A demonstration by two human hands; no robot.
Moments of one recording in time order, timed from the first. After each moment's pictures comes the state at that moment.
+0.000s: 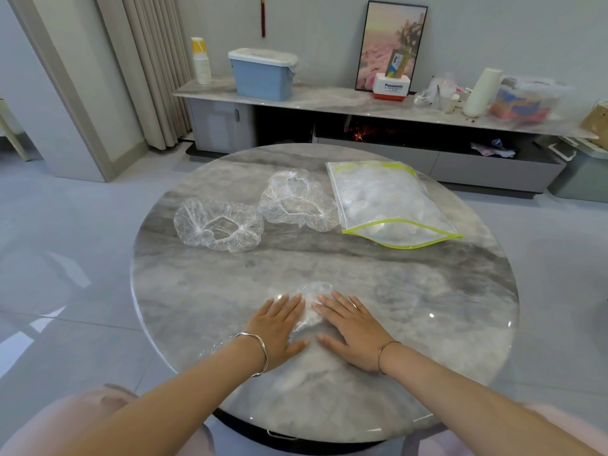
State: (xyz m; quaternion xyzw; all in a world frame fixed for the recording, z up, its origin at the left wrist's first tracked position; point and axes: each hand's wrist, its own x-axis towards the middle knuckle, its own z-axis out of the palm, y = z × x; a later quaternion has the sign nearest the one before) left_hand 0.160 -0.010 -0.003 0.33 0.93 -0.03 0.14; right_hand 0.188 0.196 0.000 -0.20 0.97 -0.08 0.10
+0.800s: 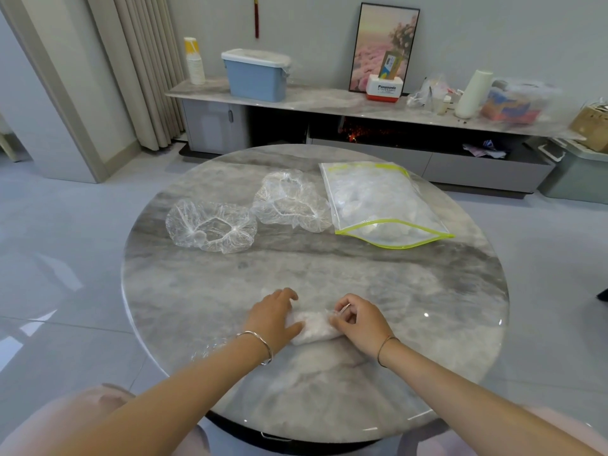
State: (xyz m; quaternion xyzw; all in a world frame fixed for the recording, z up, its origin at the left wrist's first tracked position) left_hand 0.153 0.006 0.011 0.21 0.95 0.25 0.05; right_hand 0.187 0.205 0.002 0.06 0.90 -0.44 0.03
